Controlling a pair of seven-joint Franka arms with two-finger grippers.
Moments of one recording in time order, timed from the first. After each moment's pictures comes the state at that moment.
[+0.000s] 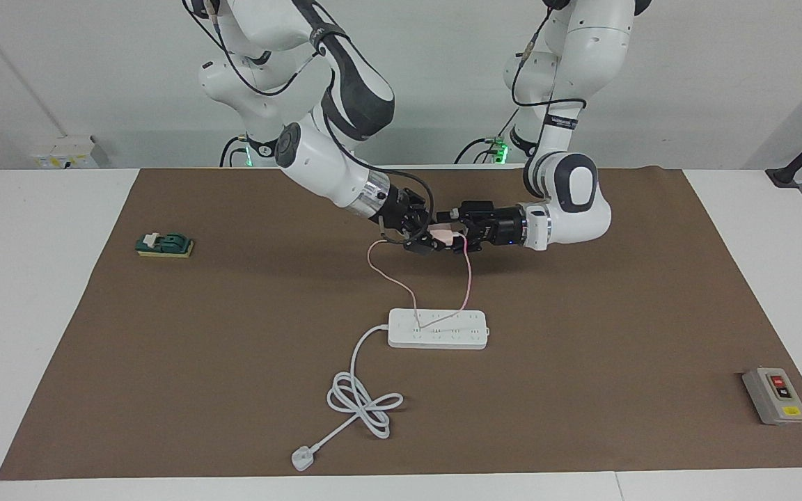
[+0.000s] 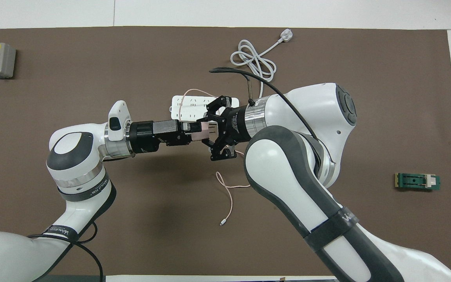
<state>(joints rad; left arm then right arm) -0.24 0.20 -0.05 -2.16 -1.79 1.77 0.74 0.48 0.24 0.03 -1.81 0.92 2.26 1.45</state>
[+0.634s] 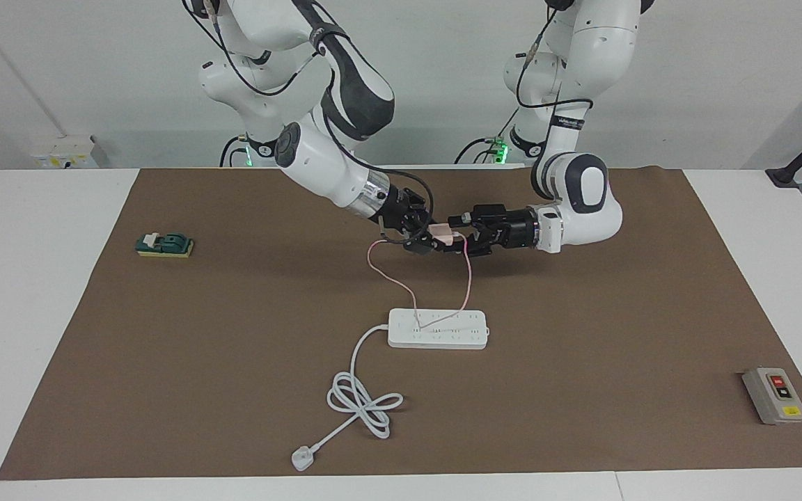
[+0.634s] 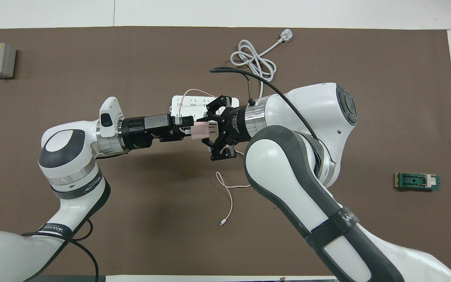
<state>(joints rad) -0.21 0.20 -0.05 -2.15 -1.78 1.77 0.74 0.48 0.24 0.03 -1.81 0.92 2.26 1.45</state>
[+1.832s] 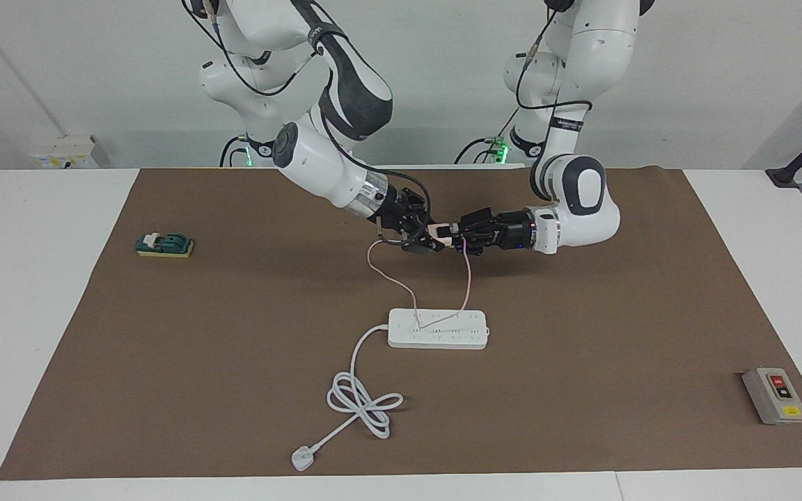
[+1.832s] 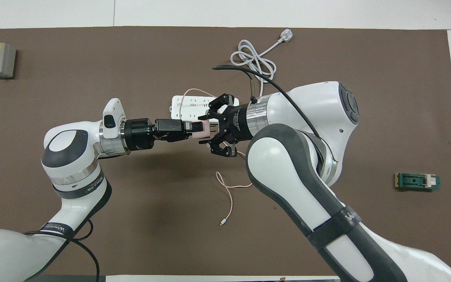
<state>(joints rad) -0.21 0.21 -0.05 -2.15 -1.76 1.77 0.75 0.48 0.24 0.03 -1.80 0.92 2.26 1.53</state>
